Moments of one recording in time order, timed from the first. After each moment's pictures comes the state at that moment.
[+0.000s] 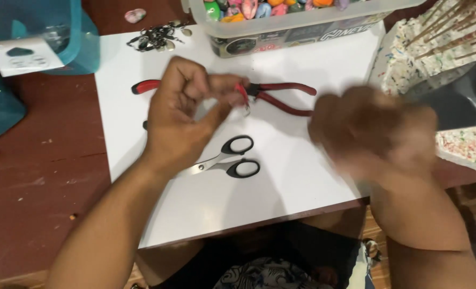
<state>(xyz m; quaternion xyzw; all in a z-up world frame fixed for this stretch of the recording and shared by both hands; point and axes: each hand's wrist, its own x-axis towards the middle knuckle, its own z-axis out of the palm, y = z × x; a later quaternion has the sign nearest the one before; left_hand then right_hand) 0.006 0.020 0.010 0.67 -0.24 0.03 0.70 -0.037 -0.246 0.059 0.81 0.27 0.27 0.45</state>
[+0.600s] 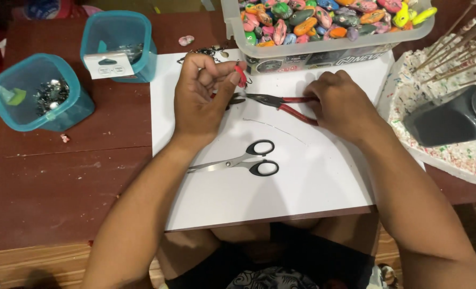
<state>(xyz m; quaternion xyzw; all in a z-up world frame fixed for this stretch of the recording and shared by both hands) 0.025 0.035 0.003 0.61 -0.23 0.13 0.74 0.055 -0.244 0.002 0.97 0.24 0.01 -0.06</state>
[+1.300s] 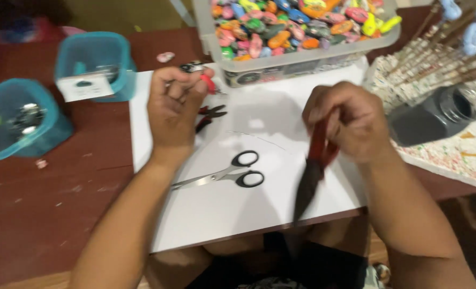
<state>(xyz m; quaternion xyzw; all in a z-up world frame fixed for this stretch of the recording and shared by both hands) 0.027 0.037 -0.004 0.54 -0.16 0.12 0.82 0.028 -0.256 0.027 0.64 0.43 0.02 -0.64</state>
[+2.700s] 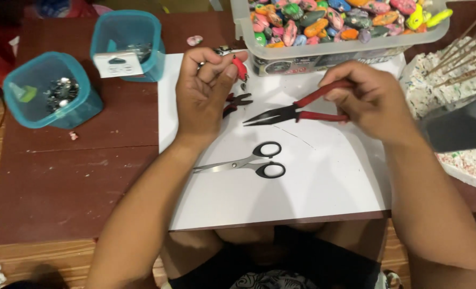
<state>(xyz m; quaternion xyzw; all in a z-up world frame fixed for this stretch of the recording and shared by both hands) 0.027 0.038 -0.002 0.54 -0.19 0.13 0.81 0.048 -0.258 0.024 0.81 0.25 0.00 -0.53</state>
